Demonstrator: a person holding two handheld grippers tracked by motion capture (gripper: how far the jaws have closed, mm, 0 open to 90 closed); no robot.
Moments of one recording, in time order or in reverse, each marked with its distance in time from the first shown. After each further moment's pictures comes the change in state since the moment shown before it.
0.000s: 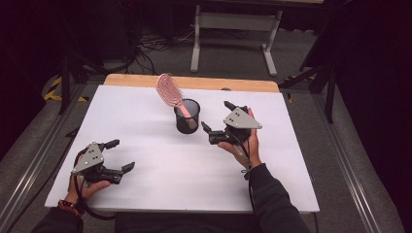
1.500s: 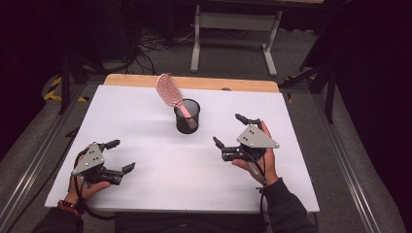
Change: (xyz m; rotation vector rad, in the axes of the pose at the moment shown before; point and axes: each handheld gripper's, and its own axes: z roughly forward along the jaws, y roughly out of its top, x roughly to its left) left arm -0.002 0.002 -0.001 0.002 -0.002 0.020; right arm 0.008 -0.005 -0.058 0.018 0.001 -0.073
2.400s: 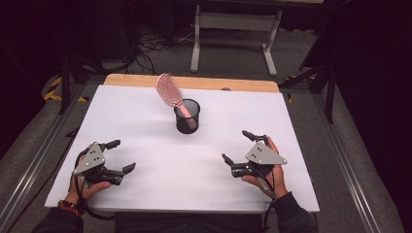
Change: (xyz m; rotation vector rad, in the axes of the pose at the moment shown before) left arm -0.001 0.000 0.002 -0.001 -0.004 0.001; right arm 0.008 -0.046 -0.027 0.055 0.039 -0.004
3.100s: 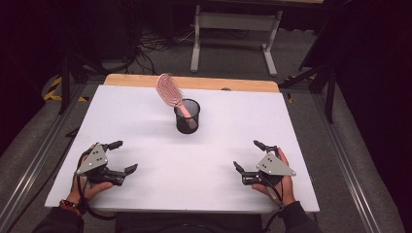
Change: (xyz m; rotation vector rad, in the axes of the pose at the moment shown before) left arm -0.002 0.000 0.005 0.016 -0.016 0.008; right arm -0.004 -0.045 -0.021 0.040 -0.062 0.014
